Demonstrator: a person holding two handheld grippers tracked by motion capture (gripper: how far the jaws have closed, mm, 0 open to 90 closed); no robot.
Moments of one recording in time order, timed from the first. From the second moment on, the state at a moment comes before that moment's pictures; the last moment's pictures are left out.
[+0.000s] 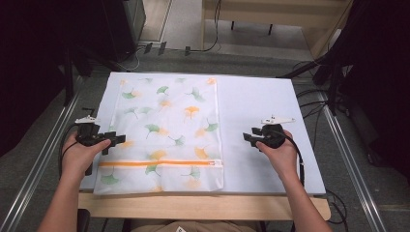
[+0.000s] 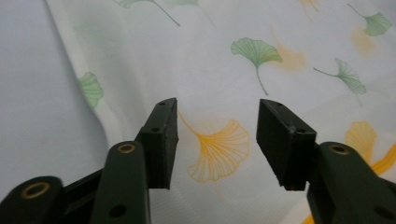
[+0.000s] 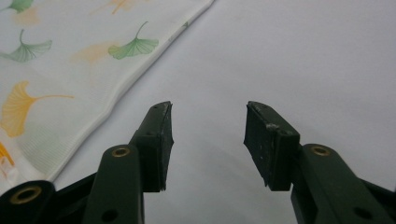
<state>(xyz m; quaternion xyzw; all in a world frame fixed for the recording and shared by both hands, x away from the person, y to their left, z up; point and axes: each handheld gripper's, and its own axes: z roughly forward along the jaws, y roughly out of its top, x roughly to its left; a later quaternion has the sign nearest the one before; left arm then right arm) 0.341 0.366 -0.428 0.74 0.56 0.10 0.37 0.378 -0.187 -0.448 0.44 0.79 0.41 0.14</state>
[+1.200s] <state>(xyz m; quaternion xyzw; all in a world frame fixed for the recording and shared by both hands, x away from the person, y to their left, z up) 0.342 0.364 -0.429 0.74 0.56 0.10 0.35 0.379 -0.185 -0.450 0.46 0.79 0.40 0.13</state>
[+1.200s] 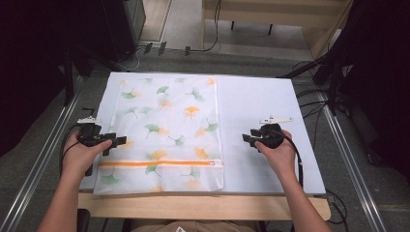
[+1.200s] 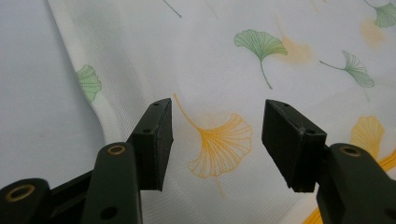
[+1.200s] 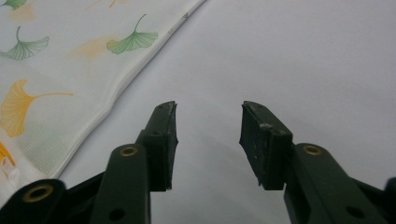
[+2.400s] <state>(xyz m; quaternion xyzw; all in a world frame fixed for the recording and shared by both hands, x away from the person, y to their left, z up) 0.325 0.373 -0.426 0.73 0.57 0.11 0.36 0.385 -0.154 -0.448 0.43 0.81 0.40 0.08</state>
